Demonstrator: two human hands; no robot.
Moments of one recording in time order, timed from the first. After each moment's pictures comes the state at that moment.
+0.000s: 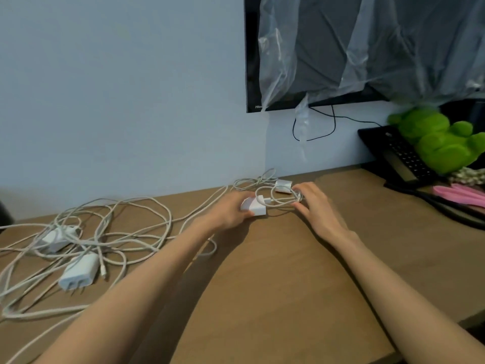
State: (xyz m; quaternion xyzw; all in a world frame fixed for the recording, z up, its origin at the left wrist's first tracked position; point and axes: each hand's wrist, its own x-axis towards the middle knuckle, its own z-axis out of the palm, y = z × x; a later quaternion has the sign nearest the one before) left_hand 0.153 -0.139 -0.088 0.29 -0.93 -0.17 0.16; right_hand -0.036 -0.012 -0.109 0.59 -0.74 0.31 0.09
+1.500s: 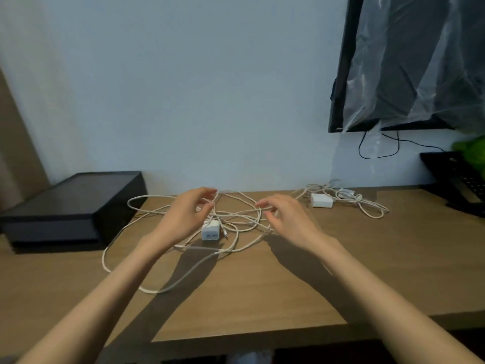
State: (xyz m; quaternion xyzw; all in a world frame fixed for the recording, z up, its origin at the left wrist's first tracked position) left_hand 0.450 -0.057 -0.029 0.40 -0.84 -0.12 0.35; right_hand 0.220 0.006 -0.049 0.73 -0.61 0.30 0.03
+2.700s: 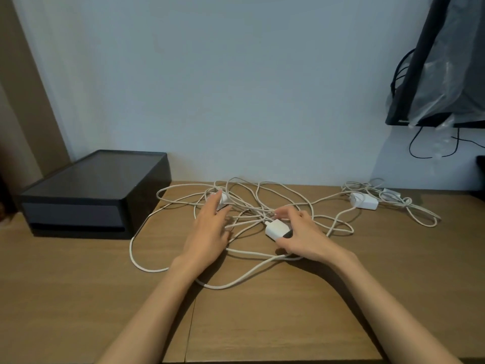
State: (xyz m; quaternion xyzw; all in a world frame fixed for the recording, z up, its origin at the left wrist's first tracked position) left_hand 0.489 -0.104 -0.115 0.44 -0.84 -0.05 0.32; right_hand 0.264 -0.049 -0.099 0.70 -0.66 0.23 -0.16
